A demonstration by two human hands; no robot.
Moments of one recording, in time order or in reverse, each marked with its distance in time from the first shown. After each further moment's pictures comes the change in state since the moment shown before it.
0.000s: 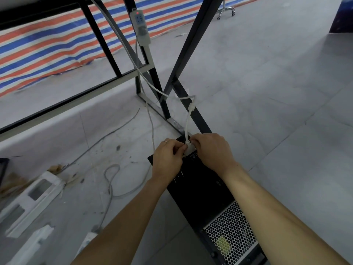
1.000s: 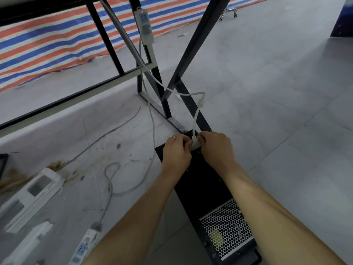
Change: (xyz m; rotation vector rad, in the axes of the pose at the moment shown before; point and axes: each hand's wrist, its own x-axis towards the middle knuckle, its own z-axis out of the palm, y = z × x) left_hand 0.009 0.013 0.016 0.096 0.026 -0.004; right_hand 0.000 0.002 0.009 0.008 0.110 0.141
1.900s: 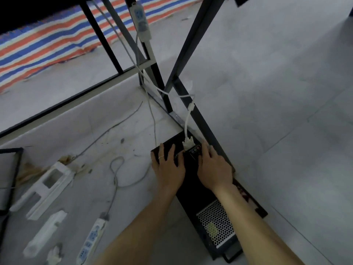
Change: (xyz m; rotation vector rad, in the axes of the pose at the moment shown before) left_hand -0.034 -0.006 0.010 0.097 -0.125 -0.395; right_hand -0.038 0.007 -0.008 -0.056 -0.488 0.206
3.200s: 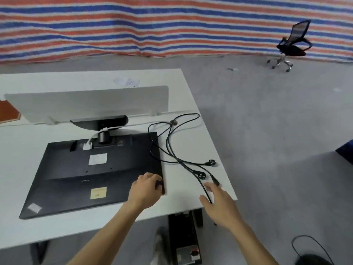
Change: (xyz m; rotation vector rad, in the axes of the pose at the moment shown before) left_hand -0.028 0.278 -0.615 0.157 -0.249 -0.148; right_hand -0.113 -0.291 -0.614 0.063 -0.329 -0.205
